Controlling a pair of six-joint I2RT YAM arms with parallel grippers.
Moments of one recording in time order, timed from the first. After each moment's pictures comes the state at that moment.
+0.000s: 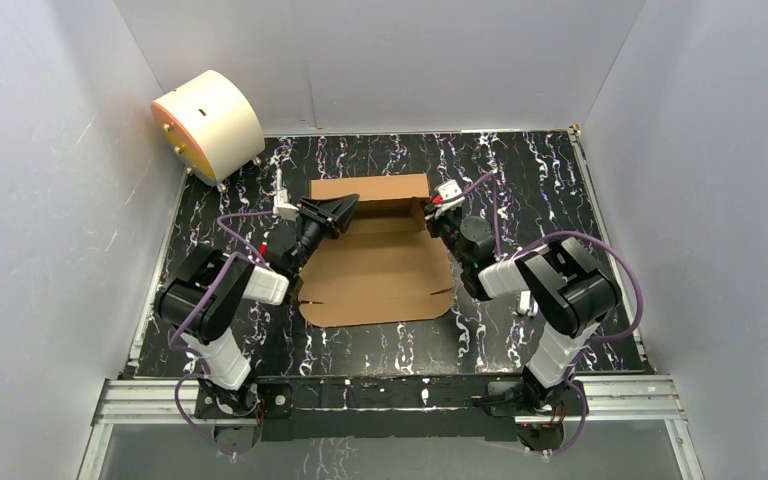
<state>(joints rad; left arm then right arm) -0.43 1.74 0.53 1.36 0.12 -1.61 0.56 1.75 0.59 1.20 0.03 -0.16</state>
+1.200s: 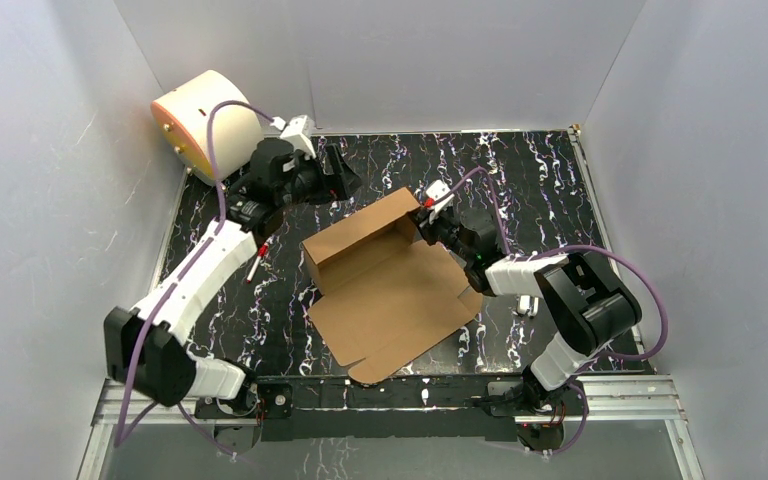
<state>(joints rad) -0.43 1.33 1.20 -0.24 0.19 -0.53 0.55 1.62 0.62 0.90 -0.23 -0.19</state>
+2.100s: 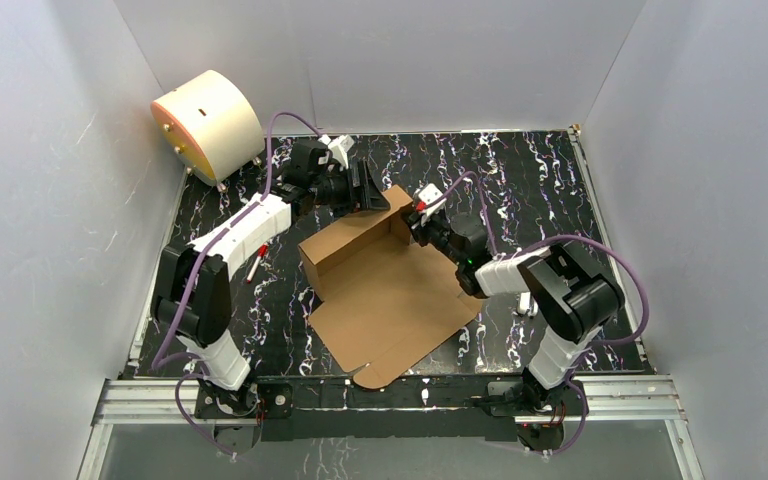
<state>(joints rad) -0.42 1.69 1.30 -0.26 0.52 -0.55 0.59 1.71 0.63 1.01 -0.17 -0.19</state>
